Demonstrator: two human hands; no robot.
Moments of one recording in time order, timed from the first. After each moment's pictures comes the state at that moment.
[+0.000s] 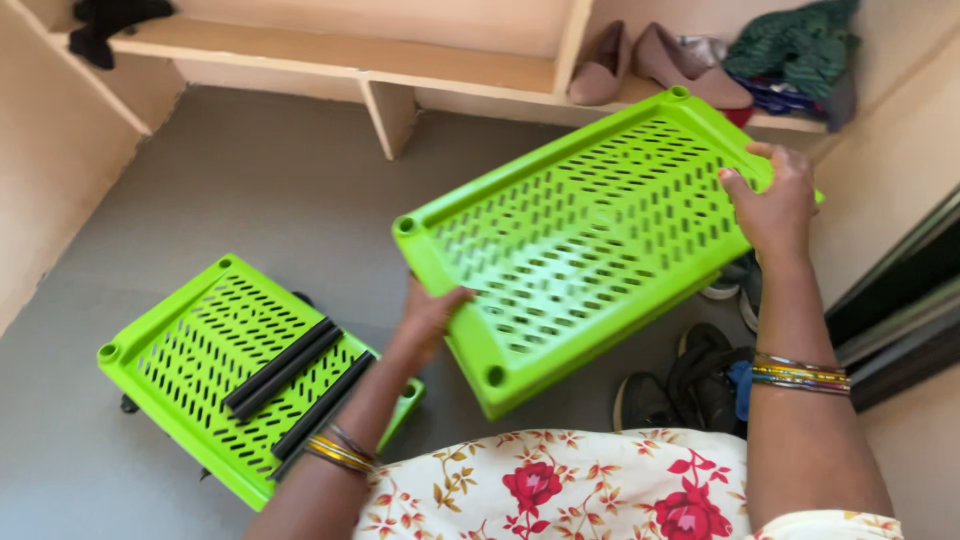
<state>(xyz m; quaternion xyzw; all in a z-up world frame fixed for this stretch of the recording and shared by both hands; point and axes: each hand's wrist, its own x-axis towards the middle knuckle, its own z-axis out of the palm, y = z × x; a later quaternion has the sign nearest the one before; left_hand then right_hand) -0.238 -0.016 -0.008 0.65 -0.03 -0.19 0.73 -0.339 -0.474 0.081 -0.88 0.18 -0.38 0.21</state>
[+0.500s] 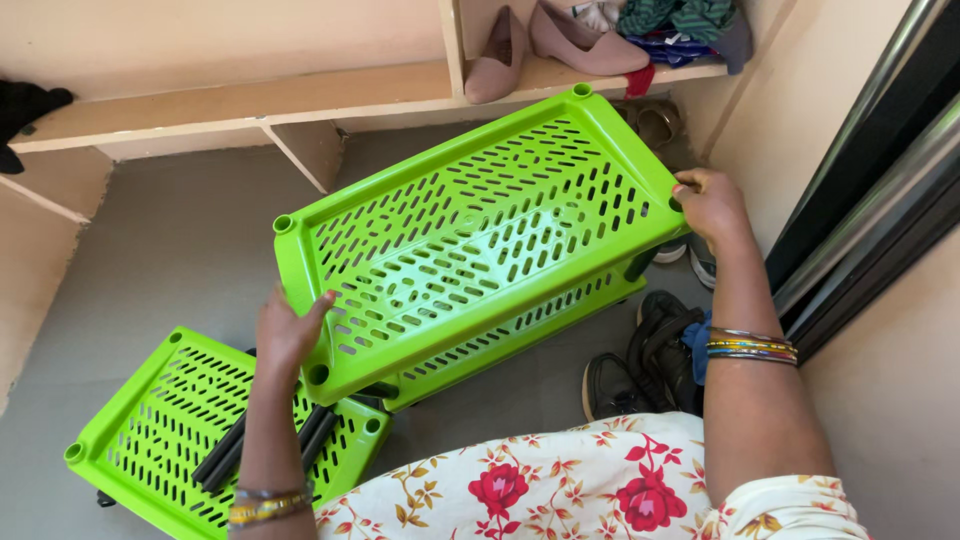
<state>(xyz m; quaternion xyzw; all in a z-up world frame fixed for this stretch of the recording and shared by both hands) -0.186 0.031 0.048 0.94 -0.07 -0.01 0.33 -0.373 -0.572 -0.014 -0.80 0.31 -0.22 0.47</state>
